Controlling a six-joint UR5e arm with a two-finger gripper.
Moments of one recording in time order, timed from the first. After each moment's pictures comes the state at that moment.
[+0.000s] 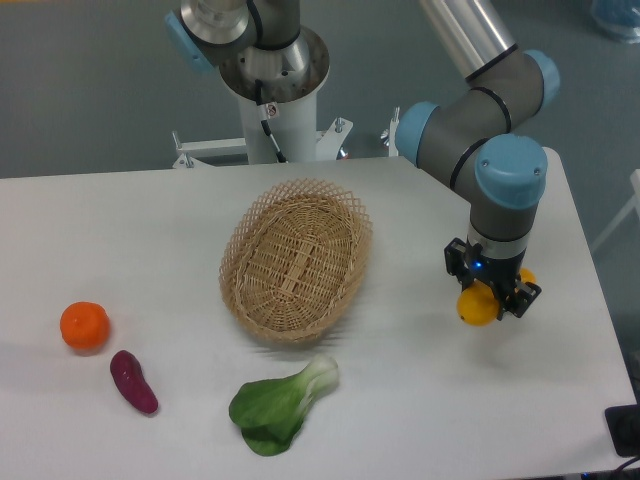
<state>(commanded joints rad) 2.67 -2.04 -1.60 -0.89 1.58 1.46</state>
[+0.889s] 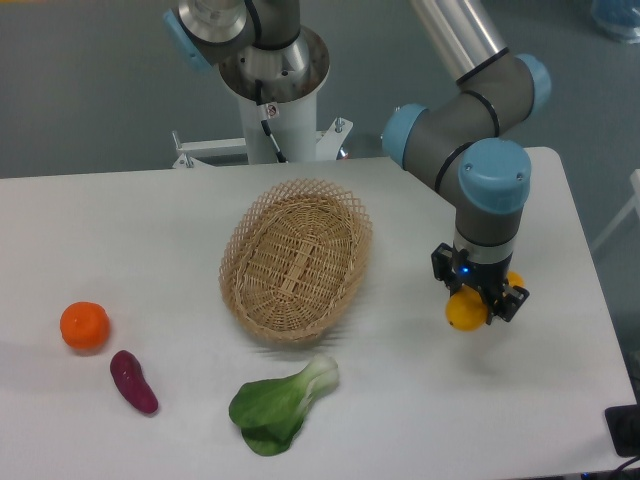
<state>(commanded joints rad) 2.62 -2.03 -1.59 -0.90 1.58 1.32</state>
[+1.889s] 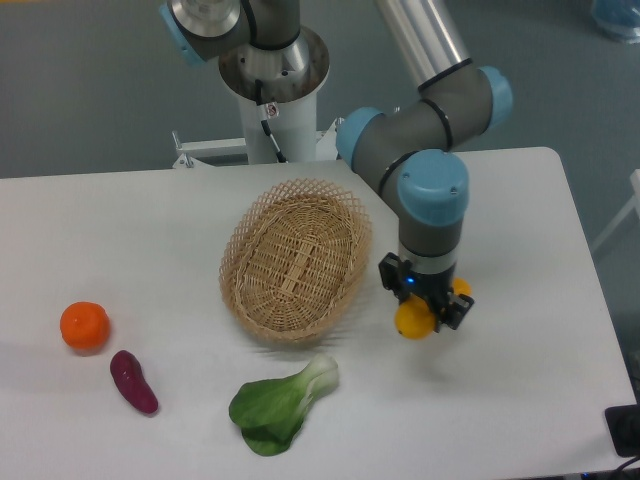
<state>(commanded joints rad) 2.49 -1.94 -1.74 -0.90 1.58 1.24</state>
